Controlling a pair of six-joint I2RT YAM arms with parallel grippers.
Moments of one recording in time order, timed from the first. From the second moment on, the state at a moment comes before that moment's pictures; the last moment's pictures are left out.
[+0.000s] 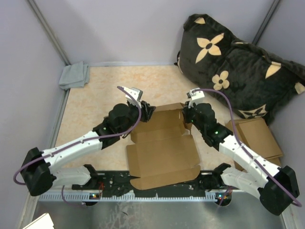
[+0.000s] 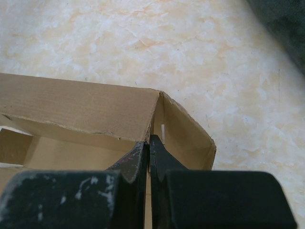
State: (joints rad) left arm -0.89 1.17 0.80 0.27 -0.24 -0.27; right arm 0.61 0.95 0.66 -0.05 0.20 0.19
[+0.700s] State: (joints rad) left arm -0.89 1.19 0.72 0.31 -0.28 -0.24; right arm 0.61 0.88 0.66 -0.08 0.16 0.20
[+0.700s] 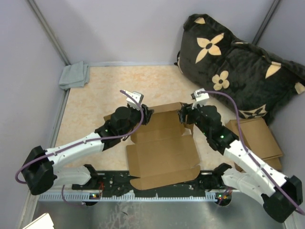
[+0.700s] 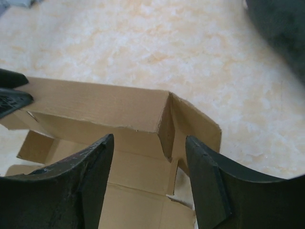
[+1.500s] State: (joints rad) left arm -0.89 1.21 0.72 0.32 -0.28 -0.23; right arm 0.29 0.94 0.57 -0.07 0.15 0.30
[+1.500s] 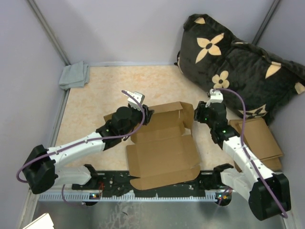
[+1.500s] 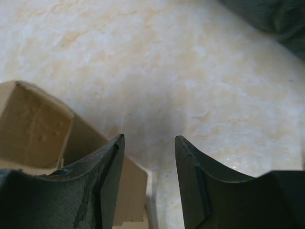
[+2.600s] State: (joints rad) left arm -0.89 1.21 0.72 0.31 -0.26 -0.24; right arm 0.33 0.86 0.44 0.13 -0.27 0.28
